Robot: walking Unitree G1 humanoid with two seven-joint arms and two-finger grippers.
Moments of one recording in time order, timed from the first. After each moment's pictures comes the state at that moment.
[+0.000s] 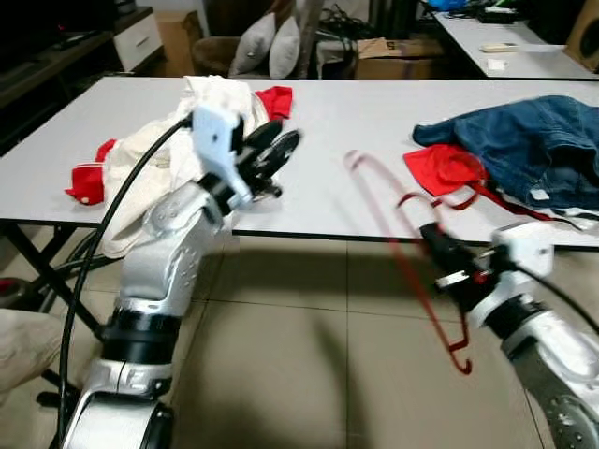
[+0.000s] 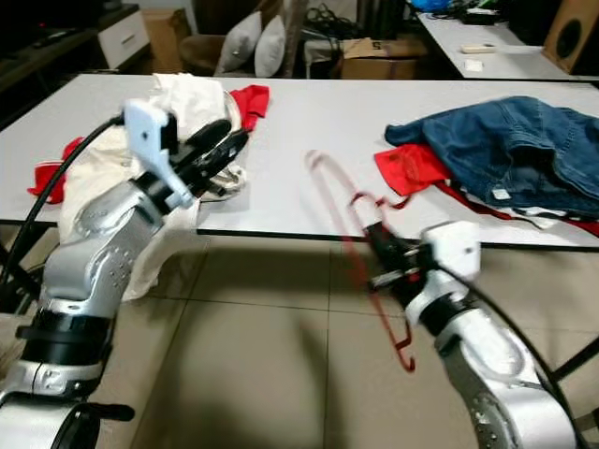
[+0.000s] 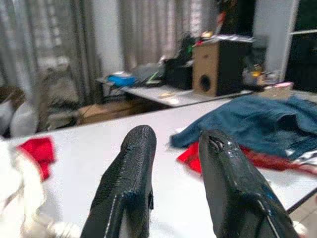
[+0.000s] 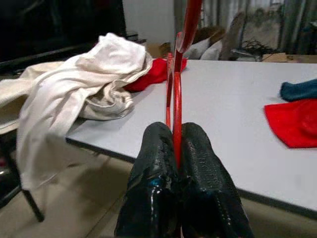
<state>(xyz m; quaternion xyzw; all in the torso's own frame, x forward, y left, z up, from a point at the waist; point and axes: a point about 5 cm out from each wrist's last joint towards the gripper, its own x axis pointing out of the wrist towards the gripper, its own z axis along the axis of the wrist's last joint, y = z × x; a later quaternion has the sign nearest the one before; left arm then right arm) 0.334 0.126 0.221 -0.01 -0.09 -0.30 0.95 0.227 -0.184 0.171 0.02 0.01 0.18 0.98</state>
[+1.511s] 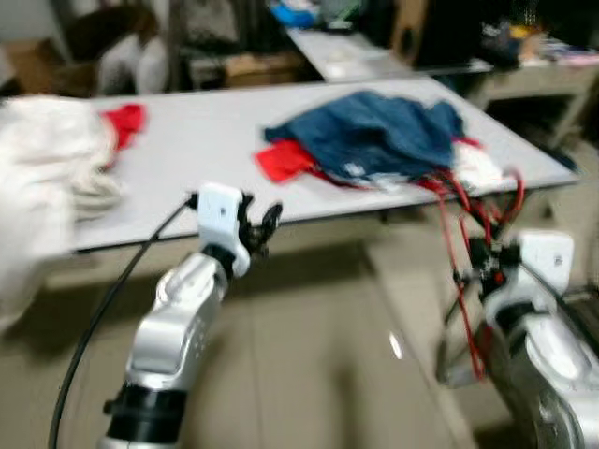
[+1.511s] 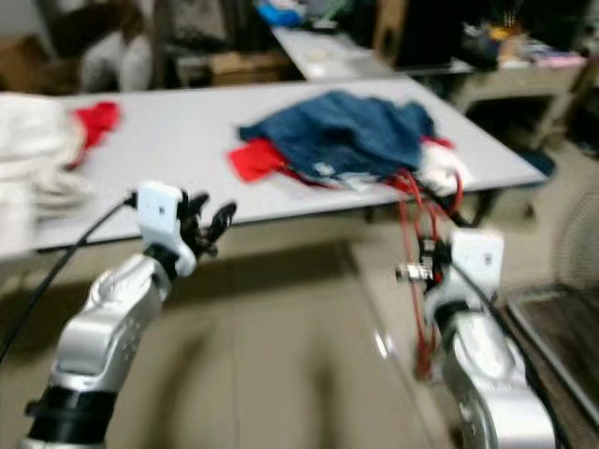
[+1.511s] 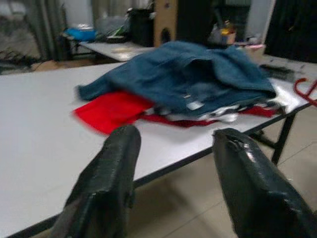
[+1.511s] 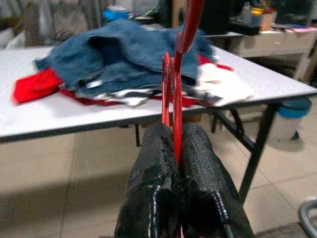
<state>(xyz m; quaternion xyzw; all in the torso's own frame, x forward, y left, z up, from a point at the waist) 0.301 0.120 0.151 -0.02 0.02 -0.19 0.98 0.235 -0.204 0.156 -0.01 0.05 -0.02 1.00</state>
